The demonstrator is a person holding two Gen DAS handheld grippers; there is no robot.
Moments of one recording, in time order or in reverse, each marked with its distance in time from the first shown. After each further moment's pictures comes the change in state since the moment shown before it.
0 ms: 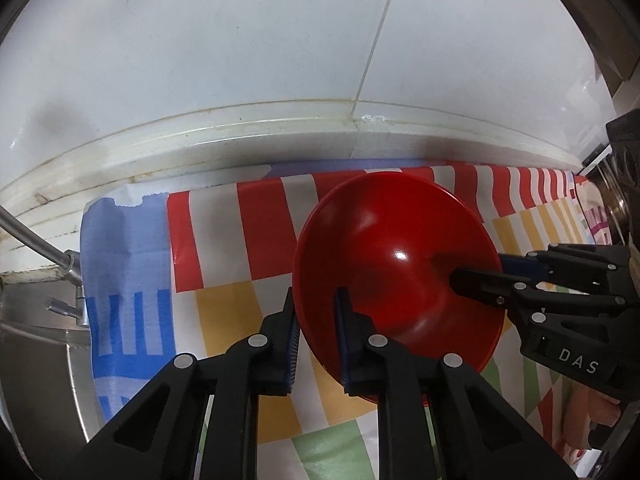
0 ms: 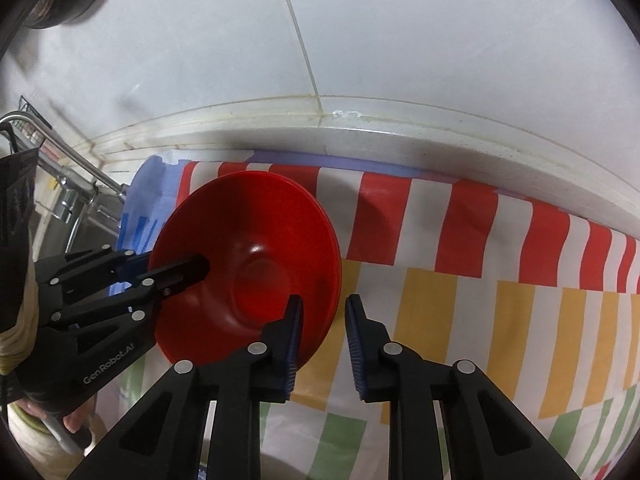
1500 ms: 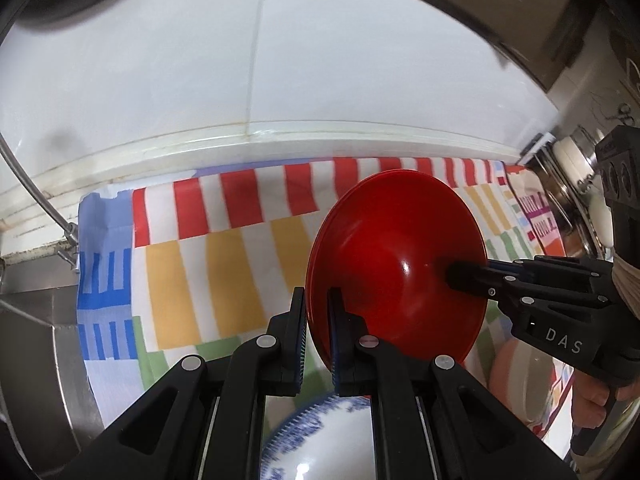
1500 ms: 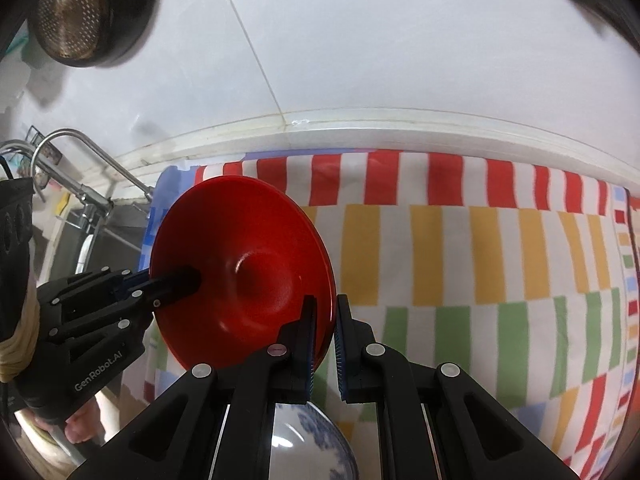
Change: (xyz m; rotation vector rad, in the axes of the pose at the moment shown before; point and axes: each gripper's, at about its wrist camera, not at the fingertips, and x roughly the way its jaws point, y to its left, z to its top) left arm -0.098 -0.085 -0.040 0.031 -0.046 -0.100; right arm -0.114 -0.021 -0.067 0.126 -0.062 -0.051
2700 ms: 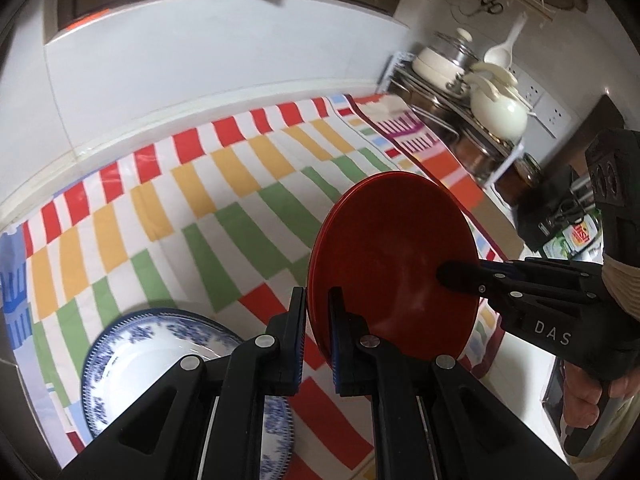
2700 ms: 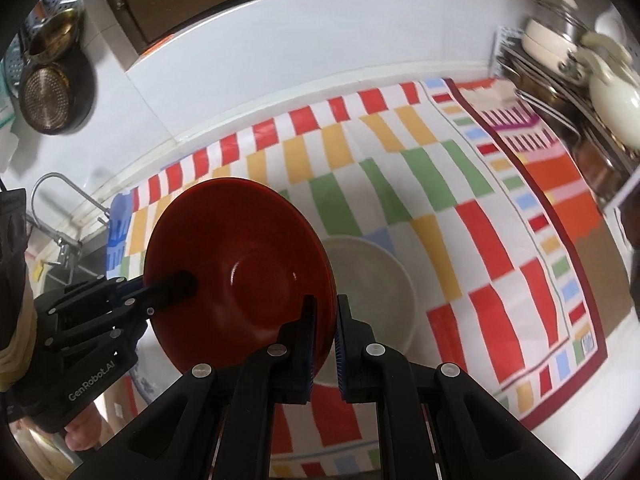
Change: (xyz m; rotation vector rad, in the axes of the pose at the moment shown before) left arm -0.027 -0.202 -0.085 0.292 0.041 -0.199; right arm -0.142 -0.105 -0.187 0.331 -0.116 -0.167
